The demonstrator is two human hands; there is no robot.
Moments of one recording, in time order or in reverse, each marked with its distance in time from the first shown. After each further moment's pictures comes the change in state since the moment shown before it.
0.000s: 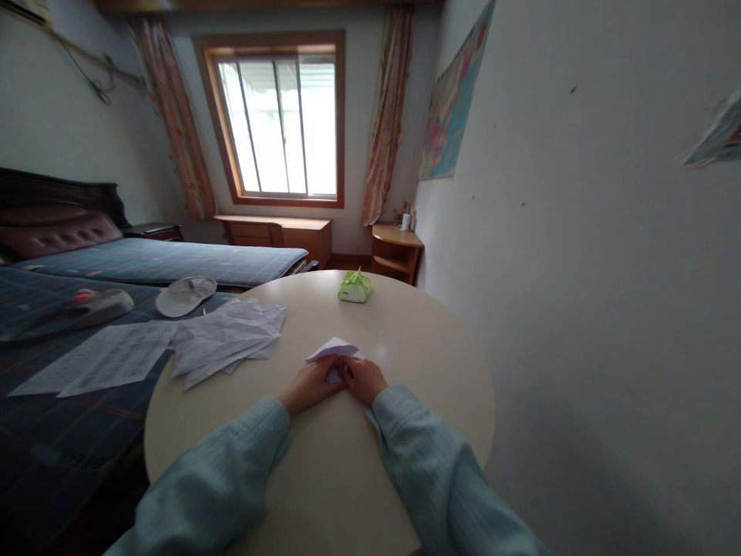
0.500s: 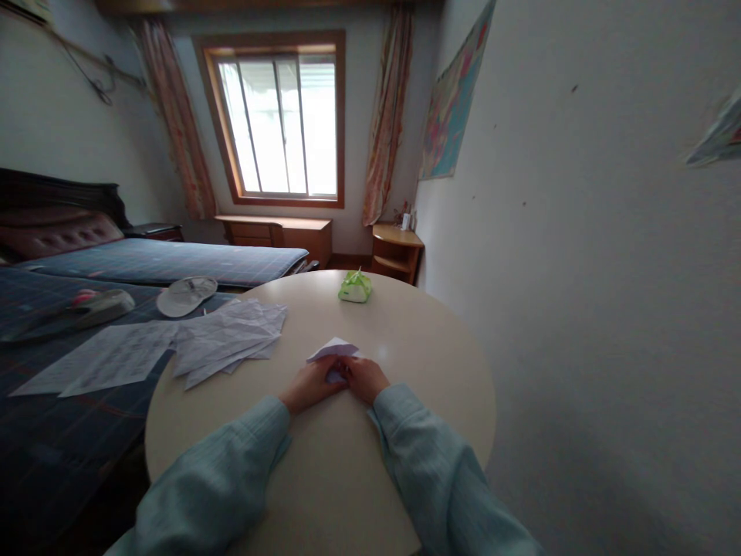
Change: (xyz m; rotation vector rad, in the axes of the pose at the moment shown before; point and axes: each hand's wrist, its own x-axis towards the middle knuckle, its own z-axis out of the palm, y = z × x) left_hand 0.000 -0.002 0.000 0.020 -0.019 0.004; right_hand 0.000 -0.002 -0.007 -0.001 -0.025 -0.052
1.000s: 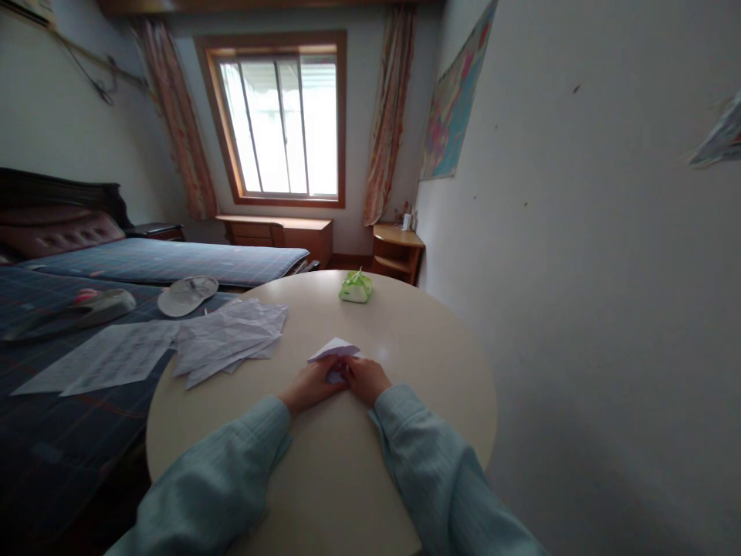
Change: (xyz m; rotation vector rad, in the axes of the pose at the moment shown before) left_hand 0.000 0.000 0.000 -0.018 -0.007 -0.007; right_hand -0.001 0.002 0.002 -0.050 0.015 0.012
